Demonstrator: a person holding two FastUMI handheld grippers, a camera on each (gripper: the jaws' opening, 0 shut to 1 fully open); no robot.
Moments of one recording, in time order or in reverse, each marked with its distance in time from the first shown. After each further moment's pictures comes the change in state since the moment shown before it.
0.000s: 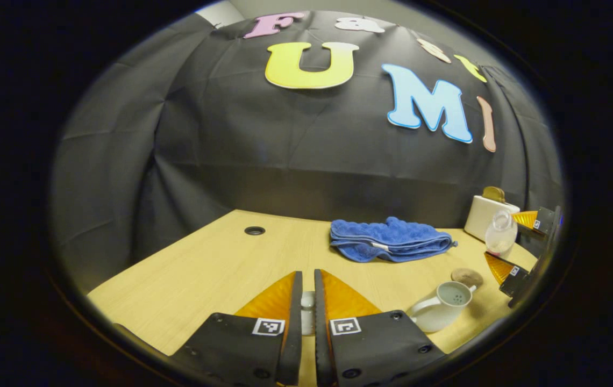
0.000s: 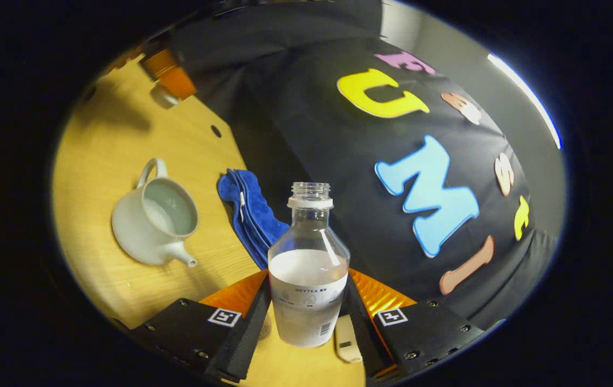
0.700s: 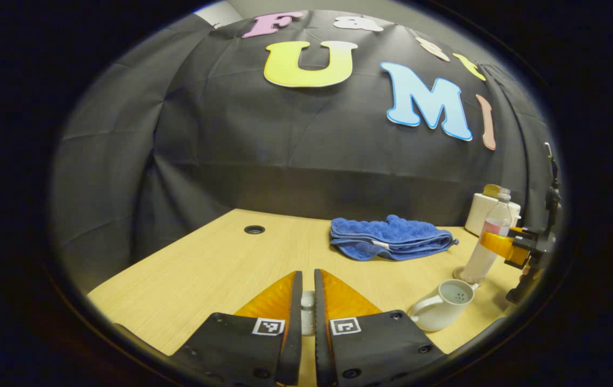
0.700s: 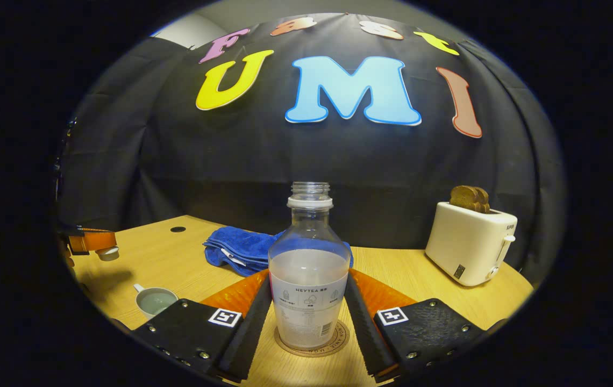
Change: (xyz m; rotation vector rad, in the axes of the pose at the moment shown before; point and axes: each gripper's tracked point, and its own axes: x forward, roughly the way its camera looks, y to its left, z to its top) left arm 0.002 0.000 -0.004 0.008 0.007 0.001; right arm 0.033 0.001 -0.028 0.868 0.035 0.069
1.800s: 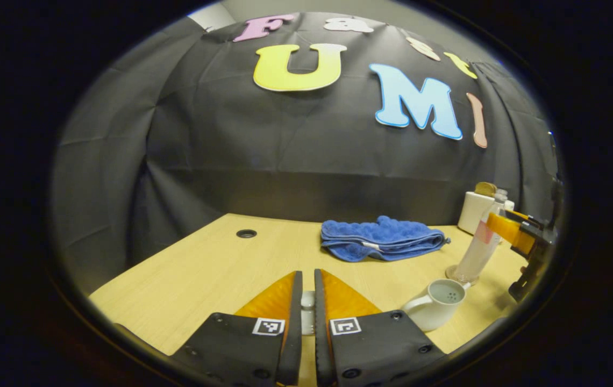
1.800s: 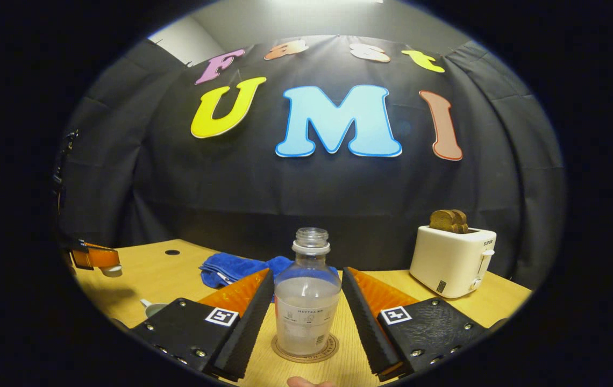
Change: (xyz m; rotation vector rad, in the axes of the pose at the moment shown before) left arm -0.008 -0.019 0.009 0.025 -0.034 -0.045; right arm -0.032 -0.001 0.044 -0.013 -0.194 -0.071
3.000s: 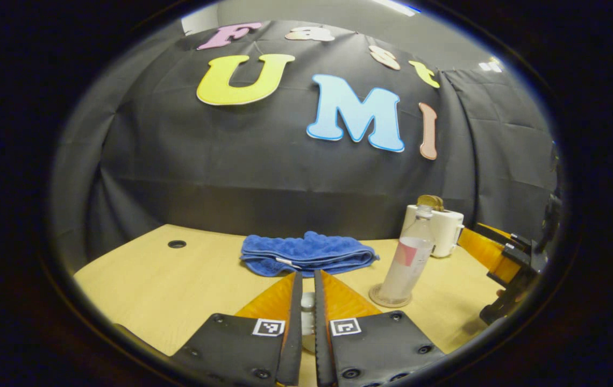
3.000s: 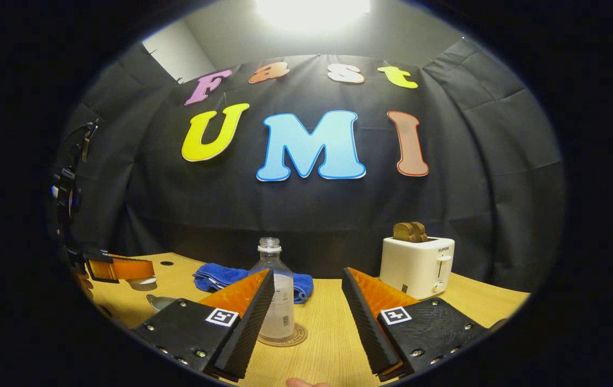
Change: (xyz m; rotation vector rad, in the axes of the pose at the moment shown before) left arm -0.007 -0.146 0.017 -0.009 -0.073 -0.248; right arm -0.069 -0.042 0.005 -0.003 -0.081 -0.097
